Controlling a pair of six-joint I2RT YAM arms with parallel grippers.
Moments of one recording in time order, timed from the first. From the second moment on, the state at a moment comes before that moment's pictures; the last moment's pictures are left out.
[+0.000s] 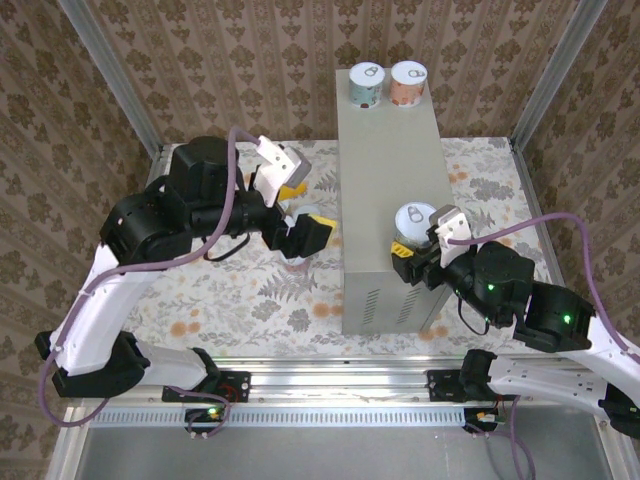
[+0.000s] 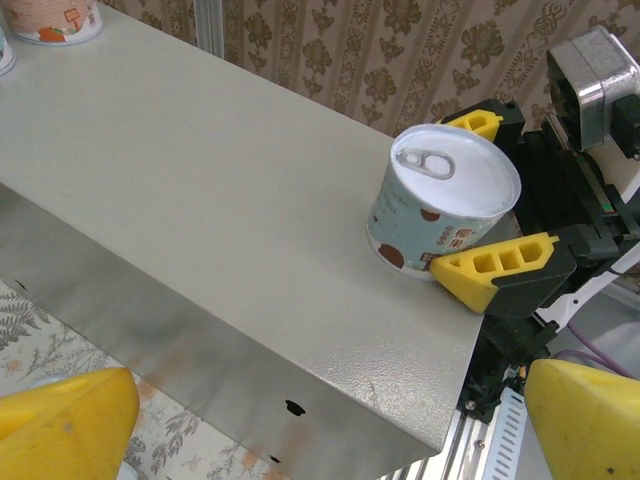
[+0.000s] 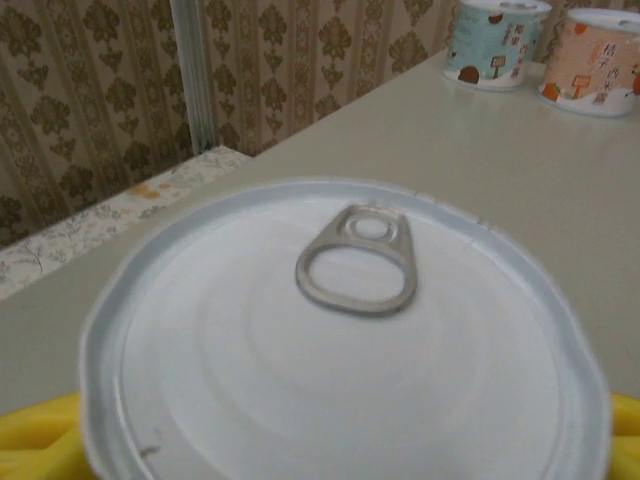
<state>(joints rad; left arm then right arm) -0.95 1.31 2.00 -1.12 0.26 -0.08 1.04 0.71 1.12 -0.68 0.54 0.05</state>
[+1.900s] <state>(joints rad) -0.95 1.21 1.78 -1.05 0.17 -0.09 0.31 1.37 1.52 -0.50 0.08 0.06</state>
